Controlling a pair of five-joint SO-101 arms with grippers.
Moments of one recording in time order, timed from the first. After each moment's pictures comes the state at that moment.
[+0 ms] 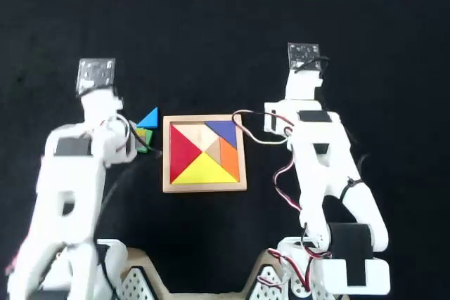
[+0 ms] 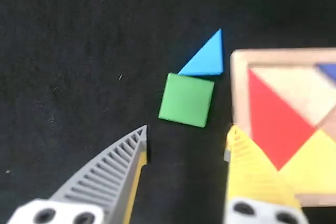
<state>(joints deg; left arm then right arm) -6.2 -29.5 45.1 57.8 -5.1 0.1 -11.3 45.0 35.1 -1.4</state>
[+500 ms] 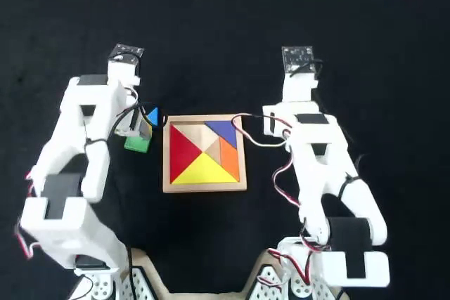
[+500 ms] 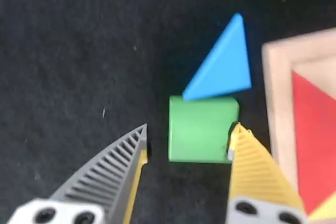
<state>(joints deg) -6.7 13.8 15.3 63.5 -13.9 0.1 -8.0 46.1 31.2 2.7</state>
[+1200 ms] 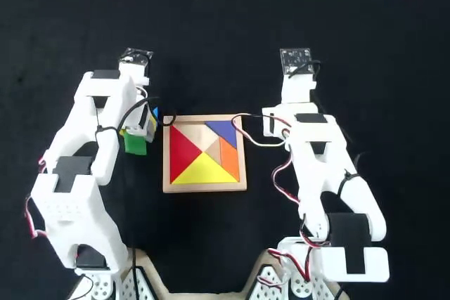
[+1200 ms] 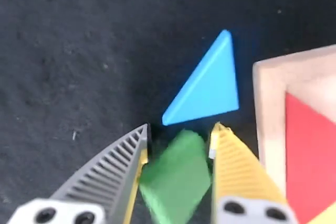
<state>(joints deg) -4.7 22.2 9.0 66.5 -9.2 0.1 -7.3 46.0 31.2 3.0</state>
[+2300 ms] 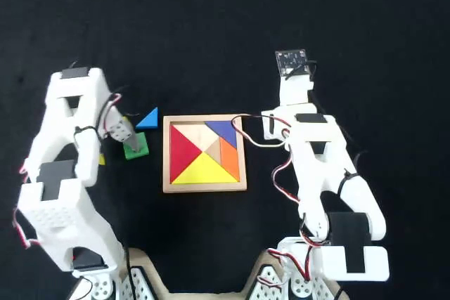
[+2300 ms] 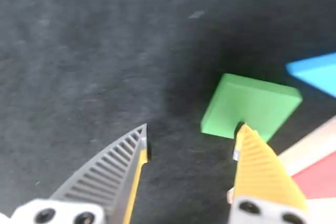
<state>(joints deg) -11.4 18.6 8.9 82.8 21.1 0.1 -7.0 46.0 32.3 6.4</state>
